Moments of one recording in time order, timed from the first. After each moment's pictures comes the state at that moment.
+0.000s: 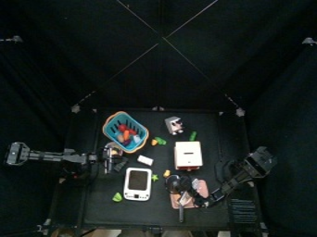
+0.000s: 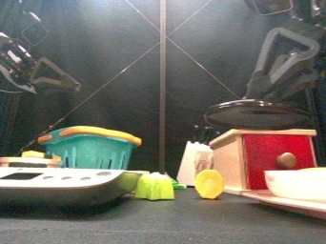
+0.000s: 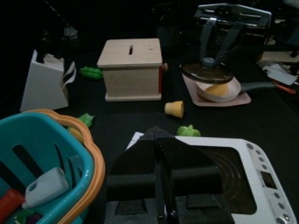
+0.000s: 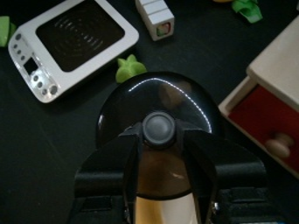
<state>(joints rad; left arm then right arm) 0.07 -0.78 1.33 -0.04 -0.37 0.09 0.72 -0.02 0.66 -1.12 1.00 2.11</state>
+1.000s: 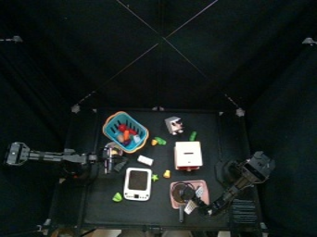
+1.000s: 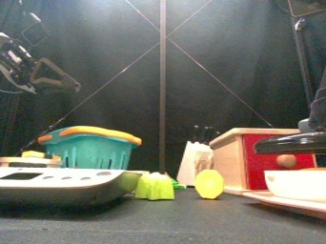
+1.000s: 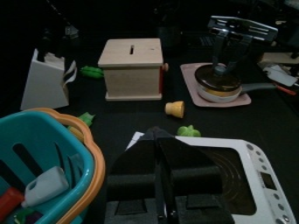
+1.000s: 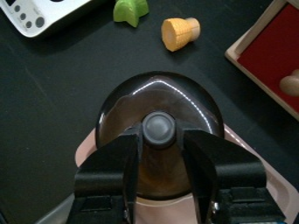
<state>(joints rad) 0.07 -0.78 1.33 -0.05 -0.37 0.09 0.83 0.05 0.65 -0.98 1.00 2.11</state>
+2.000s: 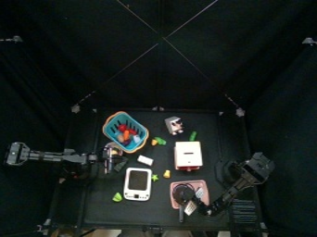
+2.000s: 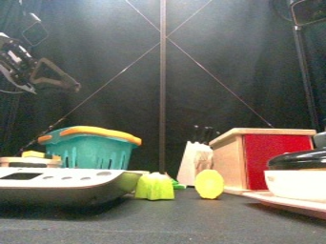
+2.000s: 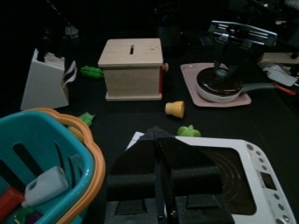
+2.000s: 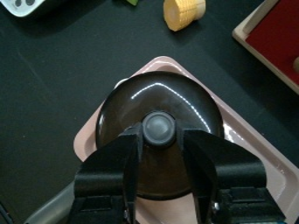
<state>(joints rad) 0.07 -0.78 1.33 -0.05 -0.37 0.09 0.83 0.07 0.65 -0.93 0.96 2.11</state>
